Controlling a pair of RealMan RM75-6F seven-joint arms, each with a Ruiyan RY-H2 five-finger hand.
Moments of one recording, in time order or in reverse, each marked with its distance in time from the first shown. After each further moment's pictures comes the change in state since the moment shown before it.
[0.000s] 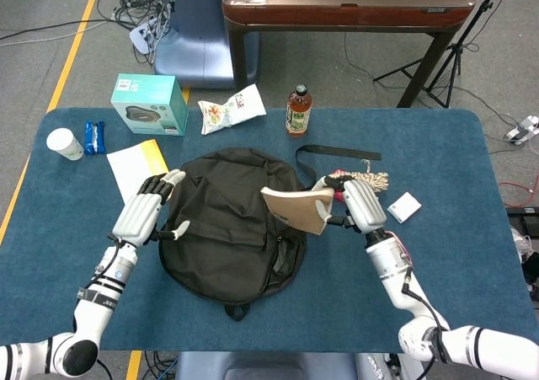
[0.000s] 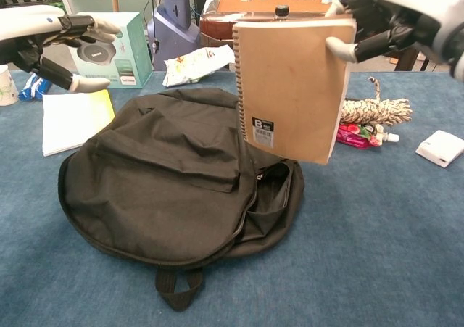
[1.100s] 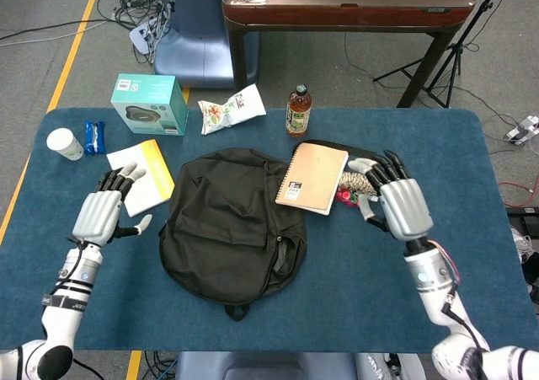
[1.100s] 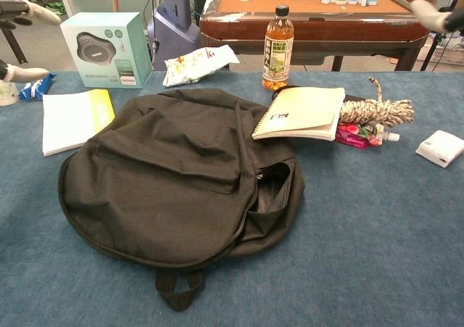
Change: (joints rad) left arm 0.107 0.098 0.030 0.044 0.077 0.080 -0.059; right arm -0.151 0.229 -0.090 -0.177 -0.149 0.233 -0.350
